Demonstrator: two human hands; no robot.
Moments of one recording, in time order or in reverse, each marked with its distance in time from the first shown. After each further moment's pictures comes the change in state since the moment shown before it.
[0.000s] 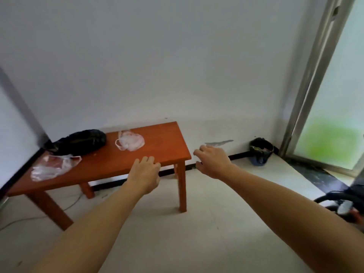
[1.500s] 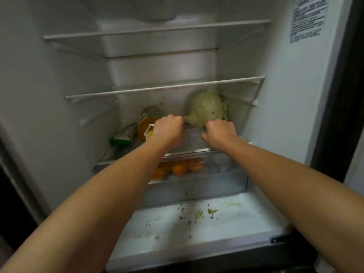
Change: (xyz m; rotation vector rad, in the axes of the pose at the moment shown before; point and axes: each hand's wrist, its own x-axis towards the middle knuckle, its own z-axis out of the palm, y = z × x) left_hand 0.197 1.075 -0.572 -0.622 0.711 1.333; right_hand -0.709 0.725 -0.386 -0.718 -0.002 1.727
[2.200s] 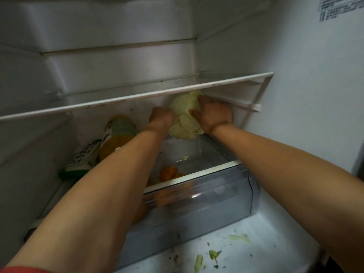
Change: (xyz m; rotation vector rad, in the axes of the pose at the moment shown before) left_hand 0.159 0.004 0.074 -1.091 -0.208 -0.554; right_hand 0.116 0.053 0.040 0.125 0.165 0.187
